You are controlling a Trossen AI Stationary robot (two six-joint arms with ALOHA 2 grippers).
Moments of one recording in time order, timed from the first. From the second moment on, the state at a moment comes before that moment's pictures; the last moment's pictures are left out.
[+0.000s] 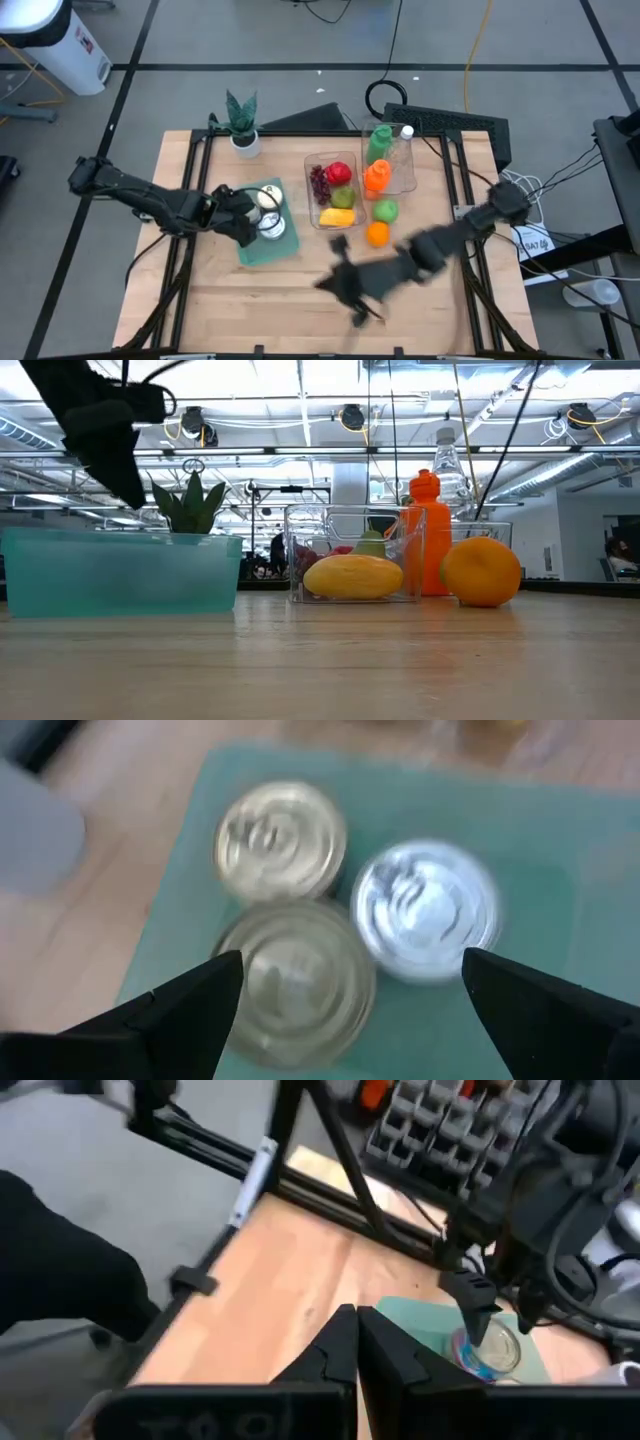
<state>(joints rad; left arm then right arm) -0.27 1.09 0.77 -0.90 -0.47 -0.73 0.53 1.75 1.82 -0.54 0.34 -0.13</state>
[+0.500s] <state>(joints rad) -0.11 1.13 0.71 -0.93 -0.31 -0.67 0.82 1.51 0.93 0.32 0.68 0.04</state>
